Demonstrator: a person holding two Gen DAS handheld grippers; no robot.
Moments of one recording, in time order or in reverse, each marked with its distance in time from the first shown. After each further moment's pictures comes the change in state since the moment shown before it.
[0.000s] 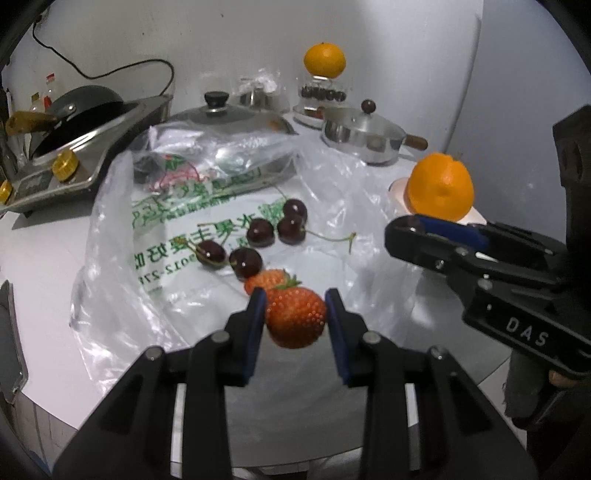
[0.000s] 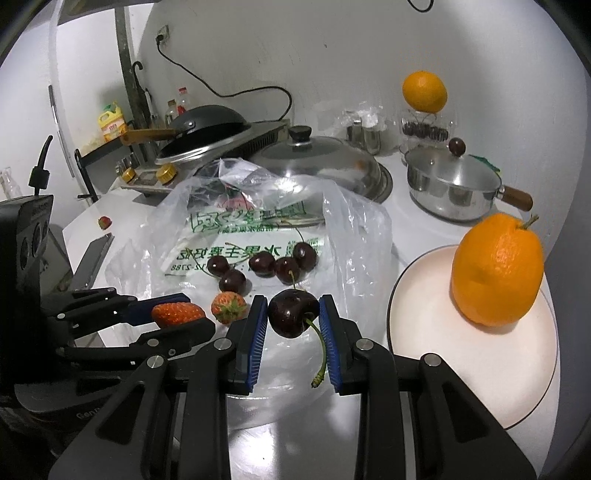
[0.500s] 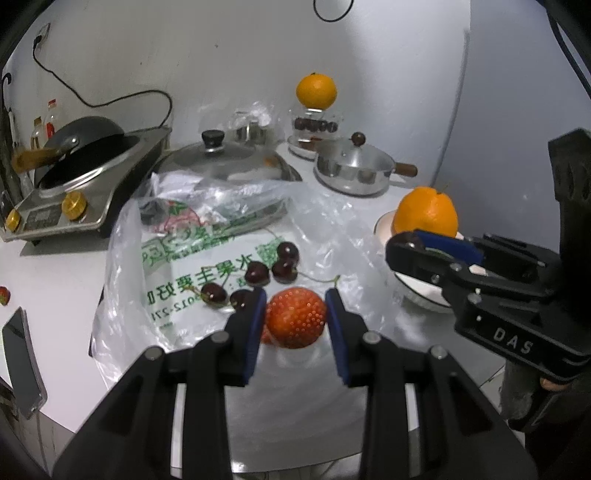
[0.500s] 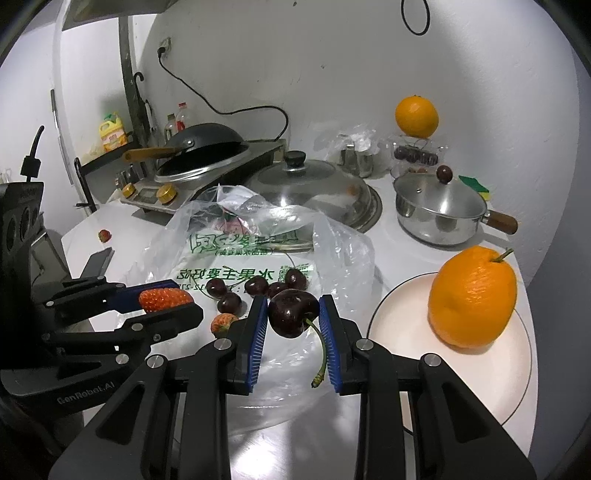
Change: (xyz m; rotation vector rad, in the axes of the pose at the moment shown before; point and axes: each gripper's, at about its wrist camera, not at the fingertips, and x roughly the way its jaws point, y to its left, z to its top) left arm -0.026 -0.012 0.023 0.030 -0.081 0.004; right arm -0.024 -0.007 0.014 -0.010 -0.052 -0.026
